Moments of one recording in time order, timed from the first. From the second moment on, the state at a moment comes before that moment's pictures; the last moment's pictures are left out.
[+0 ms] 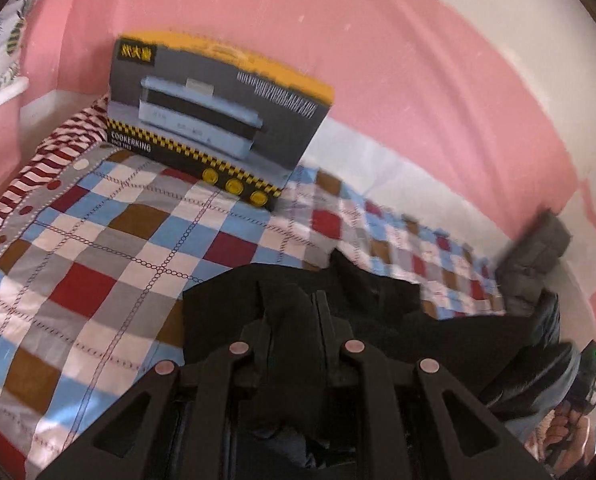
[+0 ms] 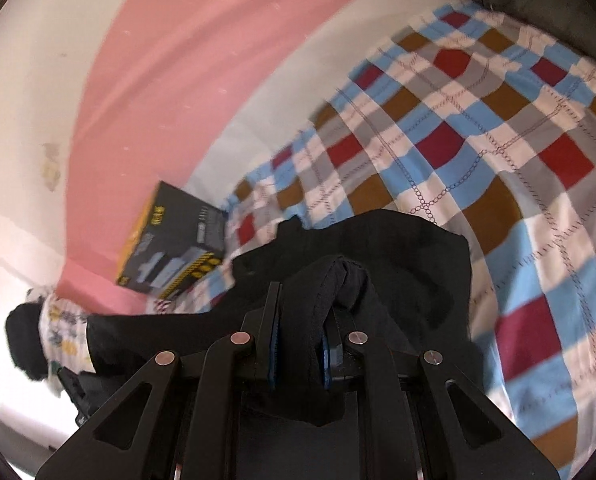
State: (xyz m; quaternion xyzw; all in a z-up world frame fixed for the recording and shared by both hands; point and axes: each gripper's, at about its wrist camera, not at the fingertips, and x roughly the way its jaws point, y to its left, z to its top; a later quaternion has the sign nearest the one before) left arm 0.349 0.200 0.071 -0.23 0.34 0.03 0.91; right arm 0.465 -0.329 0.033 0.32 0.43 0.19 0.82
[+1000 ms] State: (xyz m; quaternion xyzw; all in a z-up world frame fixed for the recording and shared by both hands) left arm 0.432 0.219 -0.041 -0.24 0.46 0.02 0.85; right arm 0.528 -0.315 -0.044 0.22 0.47 0.17 0.84
